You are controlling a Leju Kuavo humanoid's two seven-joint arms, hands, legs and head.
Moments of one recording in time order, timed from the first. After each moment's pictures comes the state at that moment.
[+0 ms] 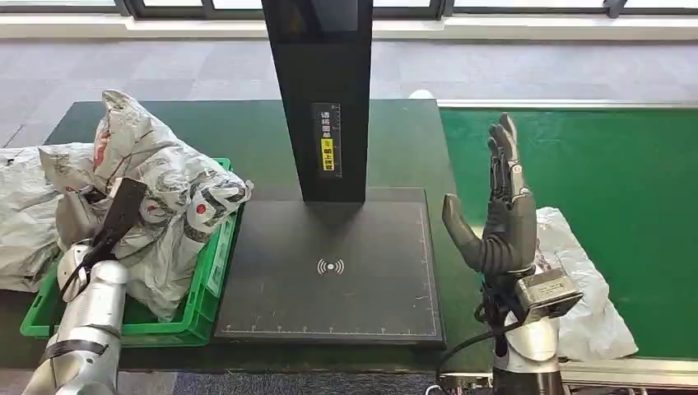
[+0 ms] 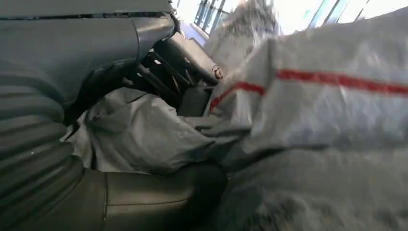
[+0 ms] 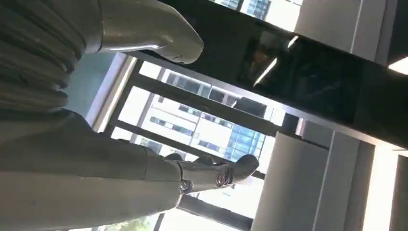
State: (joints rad) left arm -0.56 0.11 0.47 -0.75 -1.02 0.37 -0.20; right arm -0.16 0.16 0.07 -1.72 0.31 0.15 -0.69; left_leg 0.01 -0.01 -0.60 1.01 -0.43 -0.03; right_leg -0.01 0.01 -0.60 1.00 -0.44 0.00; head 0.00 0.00
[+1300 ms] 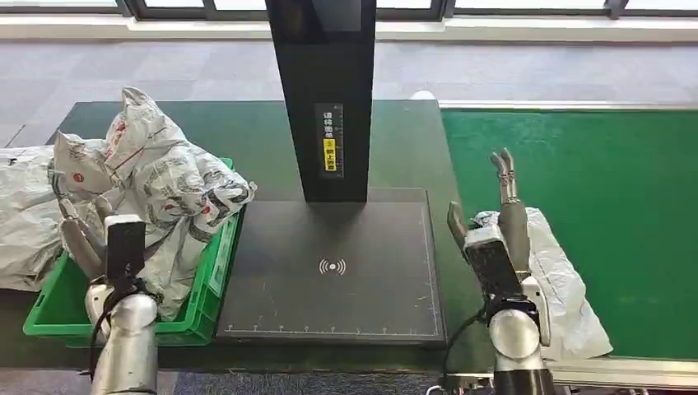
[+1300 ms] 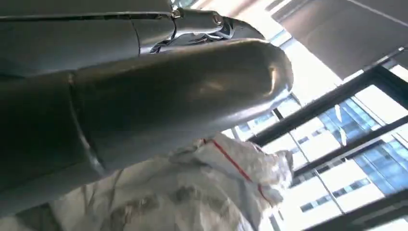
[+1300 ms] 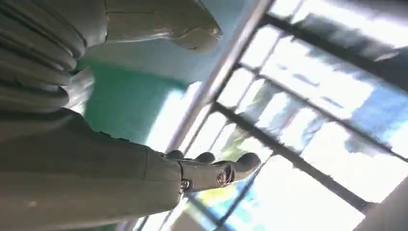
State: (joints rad) left arm -0.22 -0.14 0.30 -1.35 -0.57 0.44 -0.46; right arm -0.18 0.10 -0.01 -1.47 0.69 -0.15 -0.38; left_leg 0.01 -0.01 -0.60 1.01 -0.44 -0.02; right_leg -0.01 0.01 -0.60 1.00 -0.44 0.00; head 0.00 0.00
